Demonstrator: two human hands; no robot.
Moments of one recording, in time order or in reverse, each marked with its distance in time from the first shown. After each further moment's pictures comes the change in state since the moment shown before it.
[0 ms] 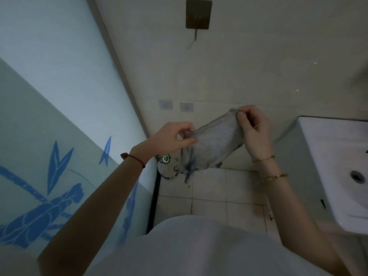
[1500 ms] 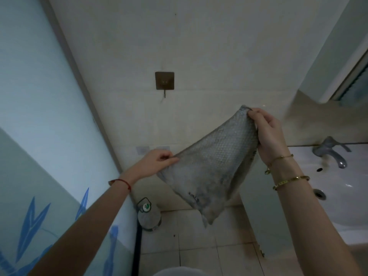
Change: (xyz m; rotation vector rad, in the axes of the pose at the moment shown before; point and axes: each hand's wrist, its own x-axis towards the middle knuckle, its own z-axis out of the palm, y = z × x) left_hand 0.041 0.007 -0.018 -0.002 -0.046 0.024; right_hand 0.026 -0.103 -0.084 0.284 0.210 0.148
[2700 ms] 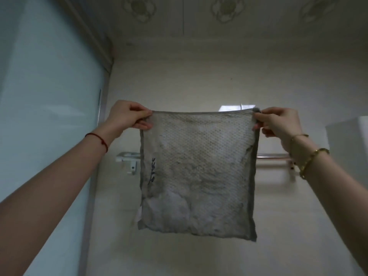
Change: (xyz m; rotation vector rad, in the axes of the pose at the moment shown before) left_hand 0.062 0.370 -0.469 -0.121 0.937 0.522; right_hand 0.186 -0.415 0.043 -0.026 0.113 -0.759
